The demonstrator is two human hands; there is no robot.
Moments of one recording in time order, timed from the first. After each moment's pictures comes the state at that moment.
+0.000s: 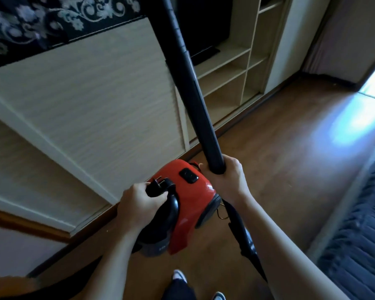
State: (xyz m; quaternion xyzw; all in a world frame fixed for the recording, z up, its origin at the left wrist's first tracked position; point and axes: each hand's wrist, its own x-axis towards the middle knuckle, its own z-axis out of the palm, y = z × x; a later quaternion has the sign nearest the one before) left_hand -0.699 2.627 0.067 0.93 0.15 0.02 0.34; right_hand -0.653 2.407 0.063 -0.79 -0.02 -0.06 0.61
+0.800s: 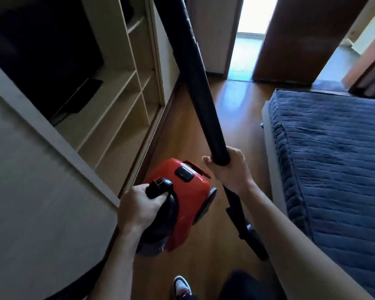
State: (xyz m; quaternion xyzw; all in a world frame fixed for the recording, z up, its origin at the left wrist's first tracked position) left_hand -0.286 2.514 0.059 0.93 -0.14 -0.09 0.34; right_hand -0.370 2.294 0.074 -0.80 0.26 -0.25 0.48
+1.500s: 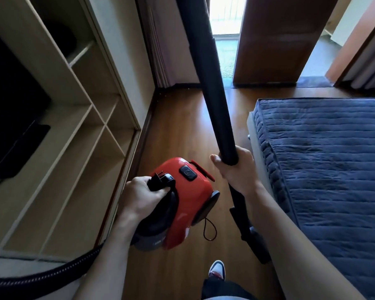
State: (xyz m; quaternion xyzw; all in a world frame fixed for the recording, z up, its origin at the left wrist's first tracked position) left_hand -0.112 2.194 0.061 0.90 -0.24 -0.14 0.33; right_hand -0.254 1.987 0.062 -0.77 0.32 -0.31 0.46
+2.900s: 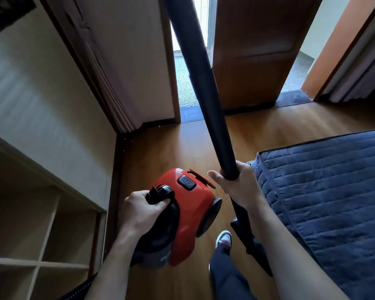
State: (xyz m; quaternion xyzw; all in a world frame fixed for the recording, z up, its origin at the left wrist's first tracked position) left_hand 0.374 1.668 0.039 0.87 -0.31 -0.21 0.33; right_hand 0.179 1.491 0.035 -0.73 0.37 -0.34 0.45
